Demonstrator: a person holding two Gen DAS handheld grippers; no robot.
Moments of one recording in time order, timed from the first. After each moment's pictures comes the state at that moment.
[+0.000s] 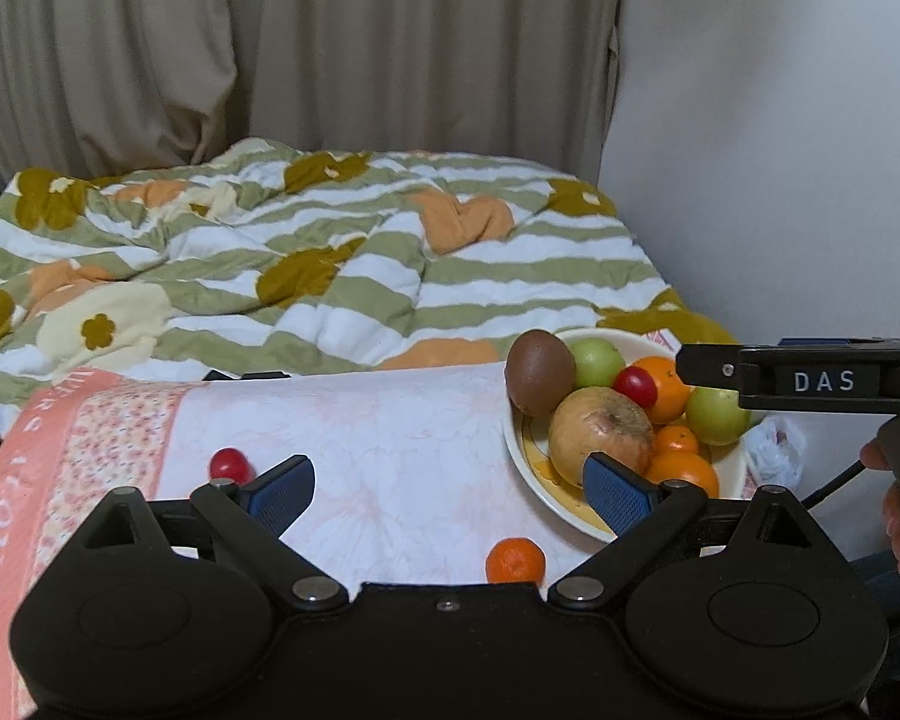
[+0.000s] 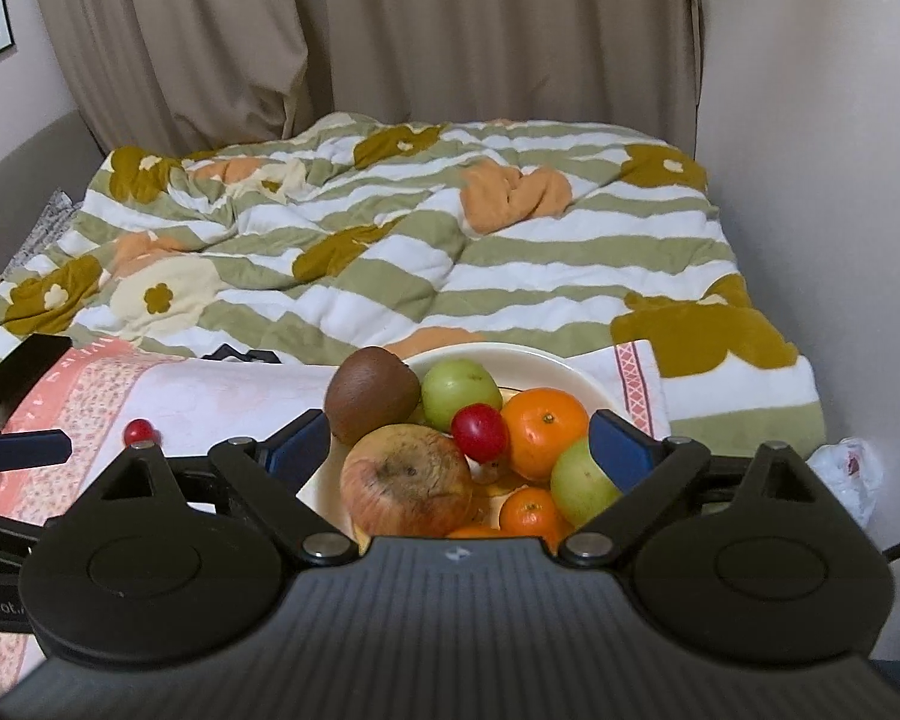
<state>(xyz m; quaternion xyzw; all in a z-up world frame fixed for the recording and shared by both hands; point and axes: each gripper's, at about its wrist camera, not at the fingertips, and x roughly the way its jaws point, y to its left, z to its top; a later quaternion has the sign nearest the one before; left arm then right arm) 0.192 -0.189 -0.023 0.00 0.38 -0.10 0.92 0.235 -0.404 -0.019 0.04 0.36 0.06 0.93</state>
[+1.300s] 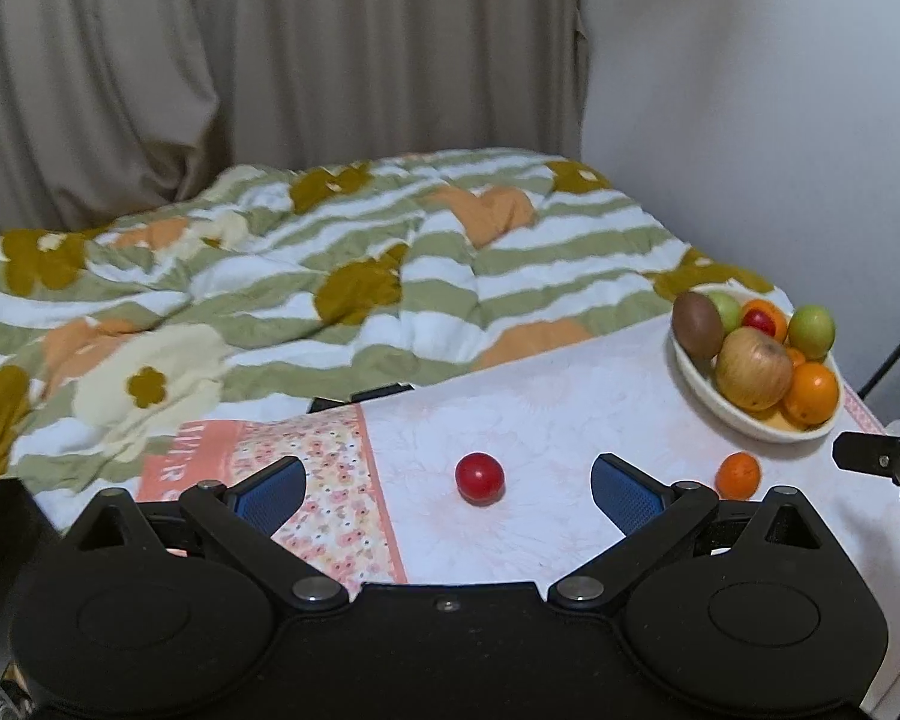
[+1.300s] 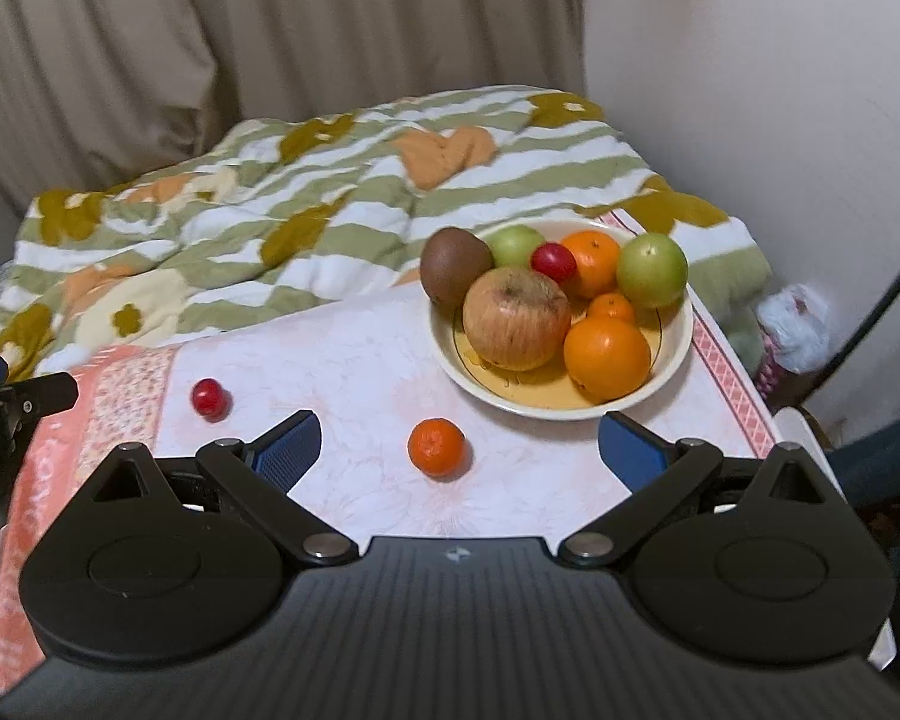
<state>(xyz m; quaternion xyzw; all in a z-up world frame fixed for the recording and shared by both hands) 0.237 -0.020 -0.034 0.09 0.37 -0.18 0.91 0.153 -0.273 -0.039 0.11 0.38 -0.10 0.91</state>
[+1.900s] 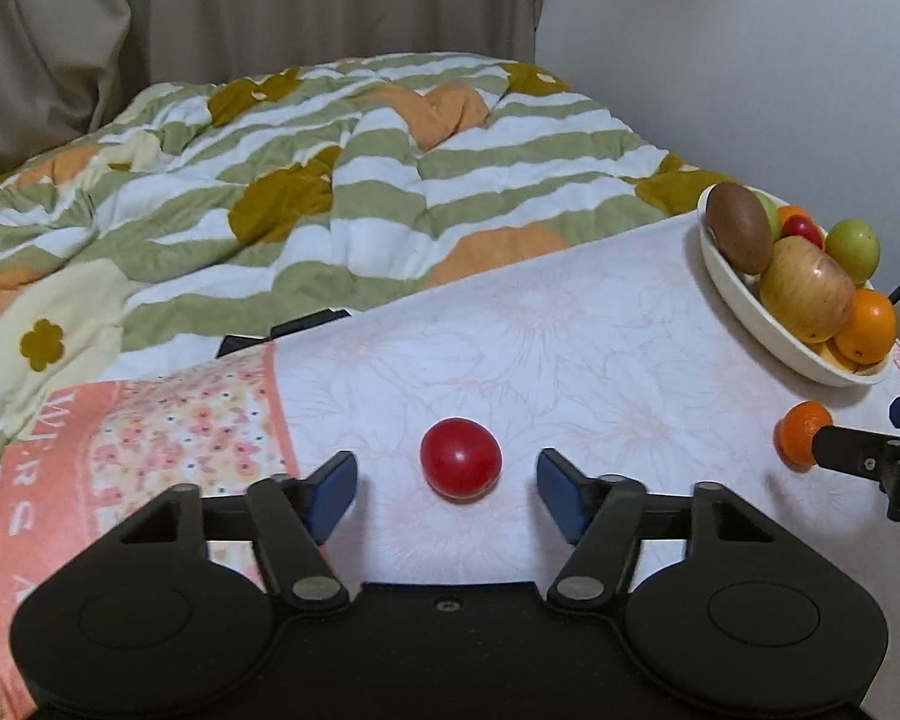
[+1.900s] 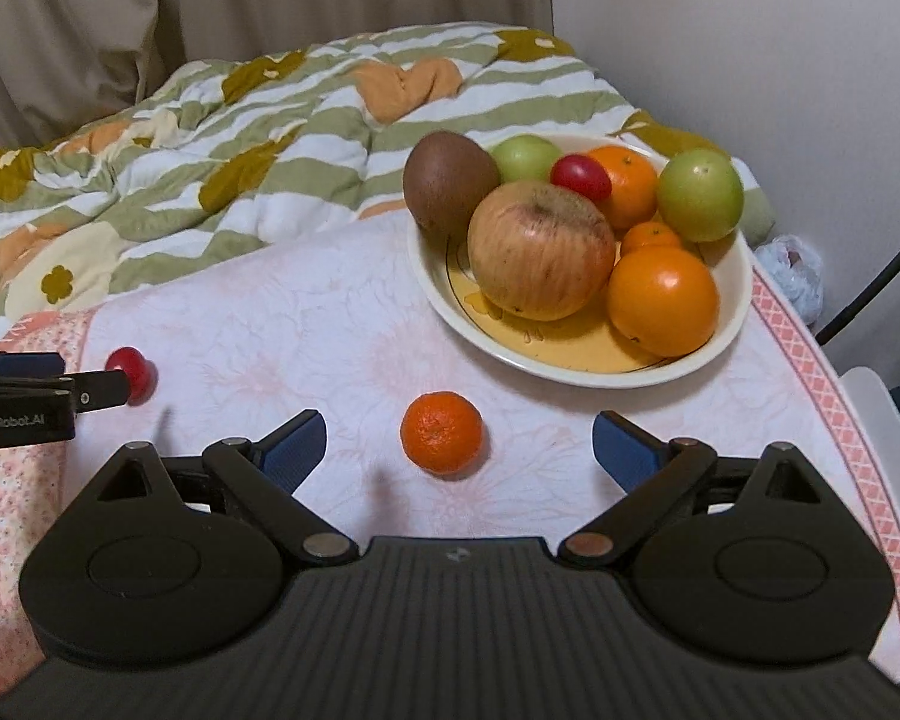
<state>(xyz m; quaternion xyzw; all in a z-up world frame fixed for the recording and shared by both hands) 0.307 -0.046 -0.120 0.09 0.45 -0.23 0.86 0.210 -0.256 -0.104 0.10 0.44 -0.13 0.88</state>
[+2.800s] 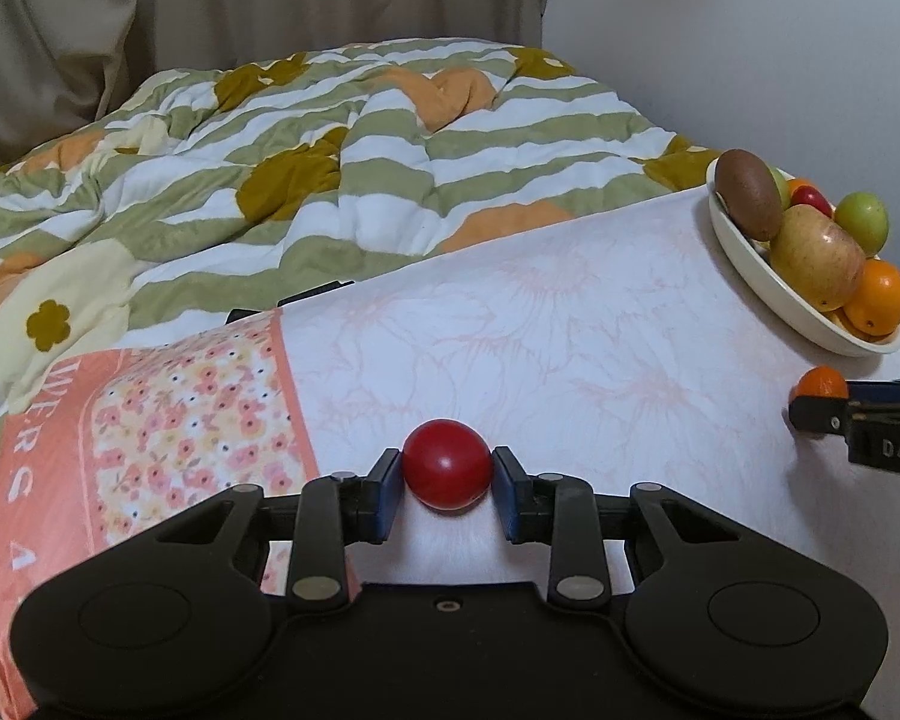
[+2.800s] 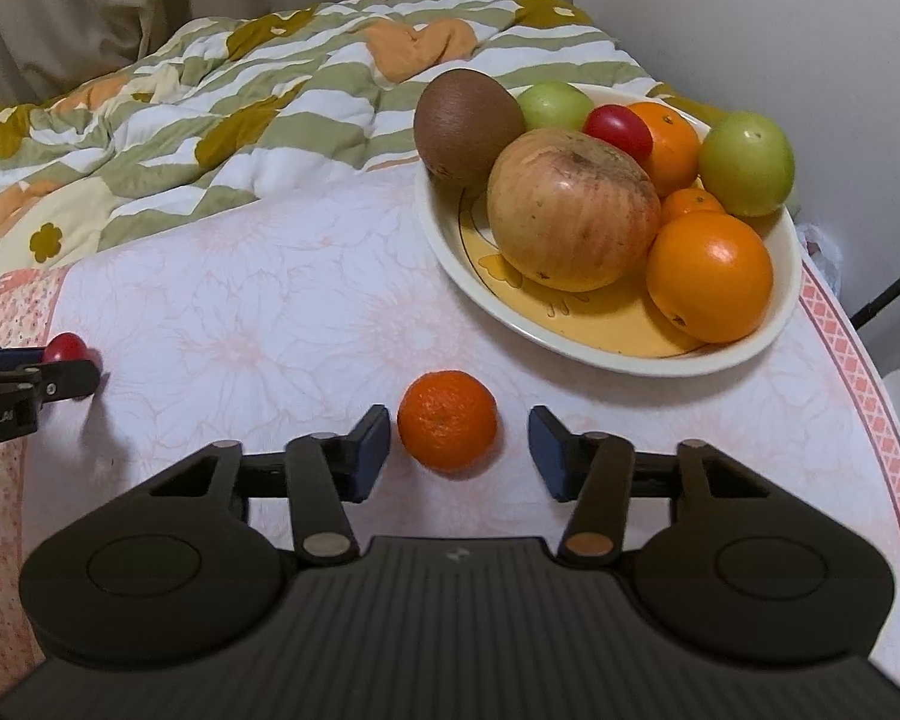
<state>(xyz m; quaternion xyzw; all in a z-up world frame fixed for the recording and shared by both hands) 0.294 -0.040 -0.126 0.10 0.45 -0.22 0.86 0.230 -0.254 -0.131 0.08 0.46 -0.11 0.88</state>
